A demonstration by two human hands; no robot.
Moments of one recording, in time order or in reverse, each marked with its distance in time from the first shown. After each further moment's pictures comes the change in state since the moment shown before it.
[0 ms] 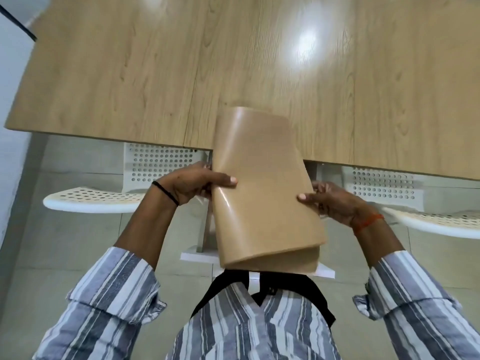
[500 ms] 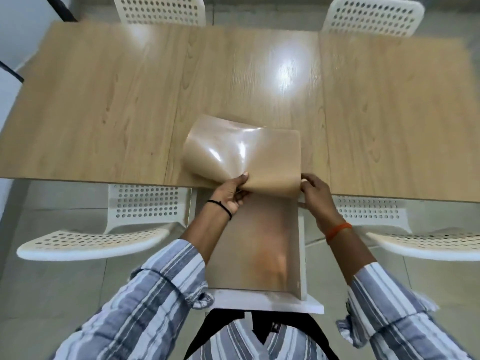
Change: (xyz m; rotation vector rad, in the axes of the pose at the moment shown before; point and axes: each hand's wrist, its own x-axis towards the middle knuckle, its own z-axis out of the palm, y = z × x) left_hand 0.114 0.044 0.087 -0.824 0.280 -0.044; right_hand 0.026 -0.046 -0.008 -0.077 0.737 -0.263
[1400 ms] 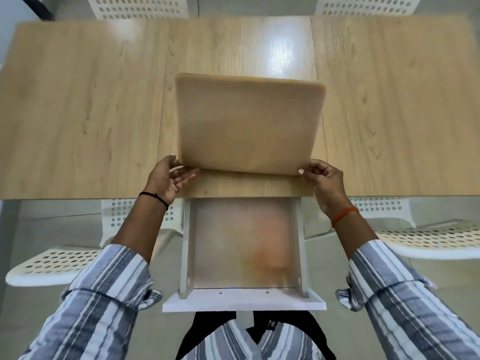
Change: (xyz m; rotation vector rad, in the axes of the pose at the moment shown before) left_hand 0.025 0.107 -0.069 0.016 0.111 0.180; right_hand 0.060 -0.005 -0.017 0.435 0.032 0.023
